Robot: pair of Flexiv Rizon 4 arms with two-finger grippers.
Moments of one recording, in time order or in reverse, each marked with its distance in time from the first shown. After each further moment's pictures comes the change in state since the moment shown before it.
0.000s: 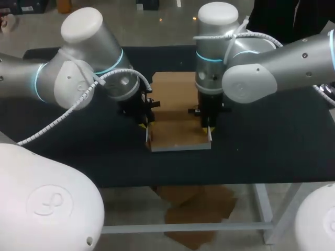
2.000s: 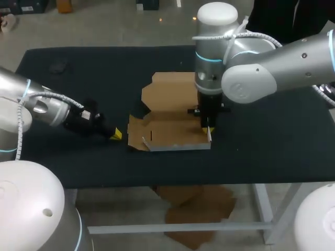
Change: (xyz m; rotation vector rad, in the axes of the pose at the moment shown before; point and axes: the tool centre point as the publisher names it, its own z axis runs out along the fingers) left arm -0.098 0.029 0.002 -0.040 0.596 0.034; right arm 0.001 0.000 0.000 0.000 -0.001 0.000
